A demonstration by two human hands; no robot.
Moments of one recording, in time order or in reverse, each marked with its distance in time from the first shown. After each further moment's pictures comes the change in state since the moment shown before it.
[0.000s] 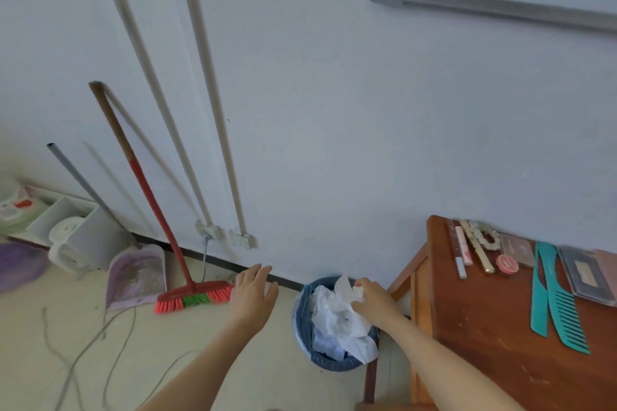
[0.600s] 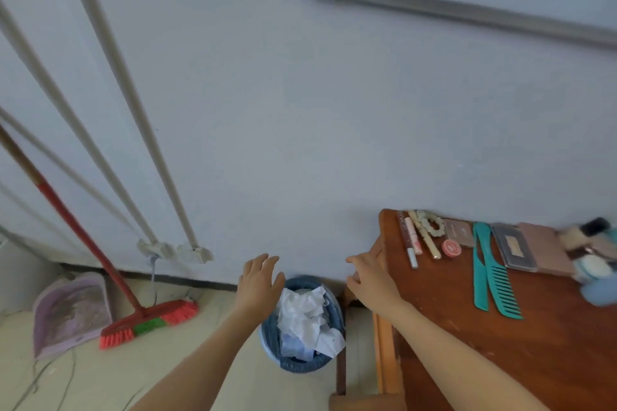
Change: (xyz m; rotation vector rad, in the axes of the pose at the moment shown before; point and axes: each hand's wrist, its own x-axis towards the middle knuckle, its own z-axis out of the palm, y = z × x) left_hand 0.046 0.074 0.028 0.014 -0.124 0.188; right_hand -0.018 0.021 -0.067 -0.112 0.263 -0.064
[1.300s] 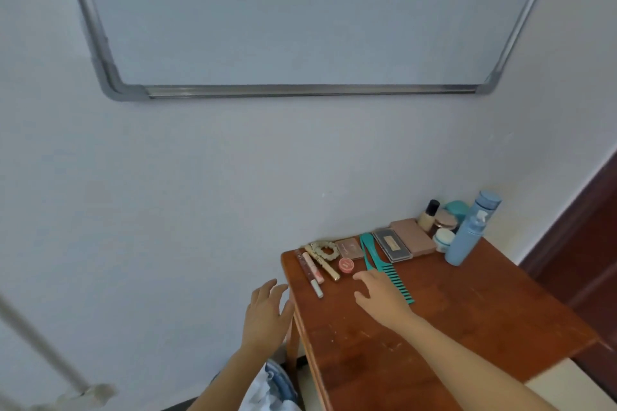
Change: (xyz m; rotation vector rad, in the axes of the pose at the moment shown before) left_hand 0.001 0.154 0.040 -0.039 -0.058 0.483; right_hand -0.092 0.096 -0.091 0.029 0.345 0.354
